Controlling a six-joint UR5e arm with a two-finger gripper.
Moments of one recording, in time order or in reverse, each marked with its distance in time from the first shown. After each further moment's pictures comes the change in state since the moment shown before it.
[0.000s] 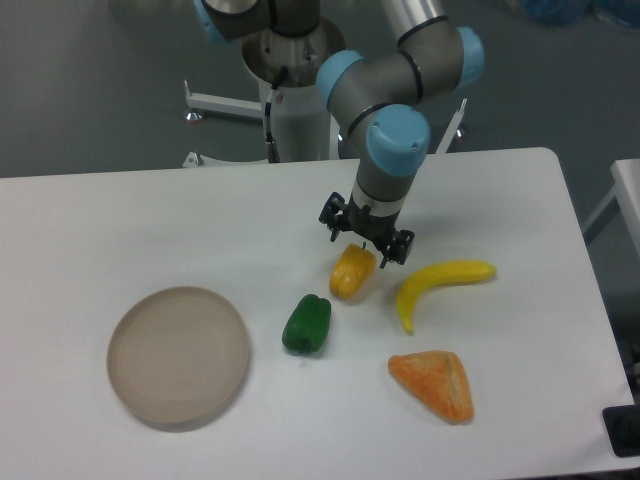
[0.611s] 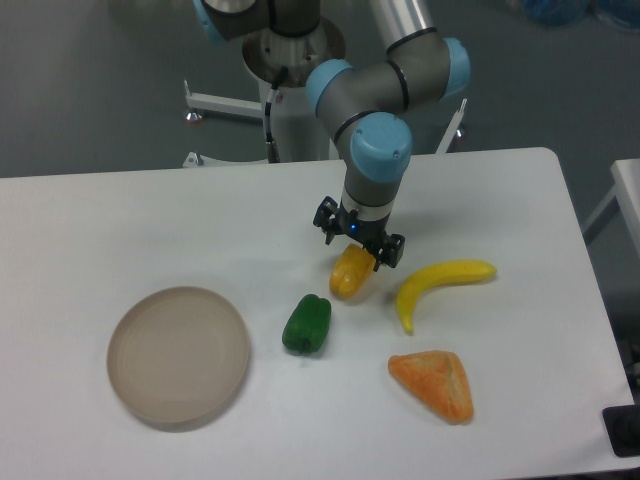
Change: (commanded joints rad) arm -0.017 -0.017 -0.005 0.003 0.005 0.002
